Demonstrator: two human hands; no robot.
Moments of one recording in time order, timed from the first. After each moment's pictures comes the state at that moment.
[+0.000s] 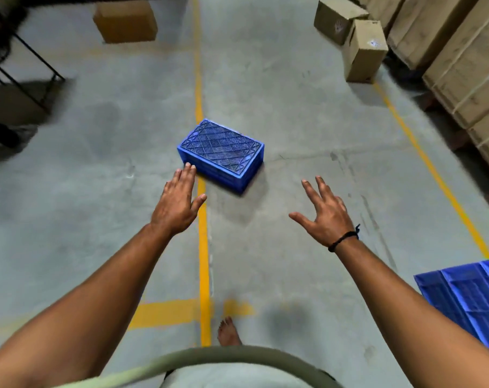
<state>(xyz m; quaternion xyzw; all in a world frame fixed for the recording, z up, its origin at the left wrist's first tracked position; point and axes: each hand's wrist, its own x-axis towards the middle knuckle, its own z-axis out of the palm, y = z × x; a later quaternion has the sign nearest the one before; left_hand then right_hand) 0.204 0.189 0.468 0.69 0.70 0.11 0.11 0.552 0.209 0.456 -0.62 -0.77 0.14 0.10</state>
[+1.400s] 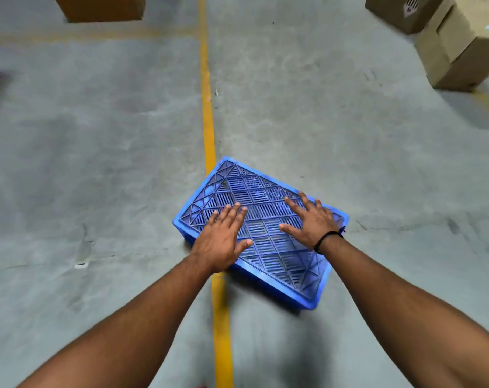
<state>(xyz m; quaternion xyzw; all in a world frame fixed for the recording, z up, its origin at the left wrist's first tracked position) -0.030 0.791 0.014 0.78 0.61 -0.03 0.14 0.215 0.870 -0.007 -0.61 -0.77 0.15 -0.11</state>
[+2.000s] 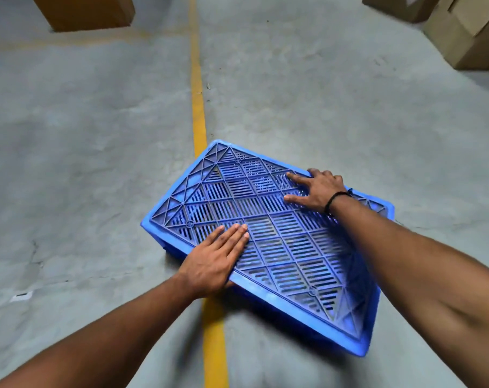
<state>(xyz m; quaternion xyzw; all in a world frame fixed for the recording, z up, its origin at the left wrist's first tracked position) -0.059 0.819 -0.200 0.89 0.45 0.00 -0.05 0.215 0.993 -0.162 -0.62 -0.78 0.09 -0.09</state>
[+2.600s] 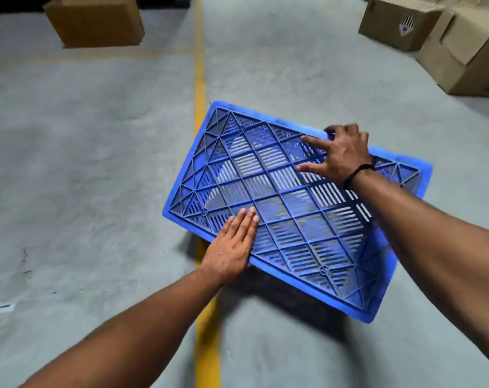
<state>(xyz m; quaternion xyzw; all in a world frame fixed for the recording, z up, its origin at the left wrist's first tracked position) -0.023 0.871 -0.217 0.84 0.54 0.04 -0.06 0.222 1.025 -0.079 -0.59 -0.79 -0.10 0.11</state>
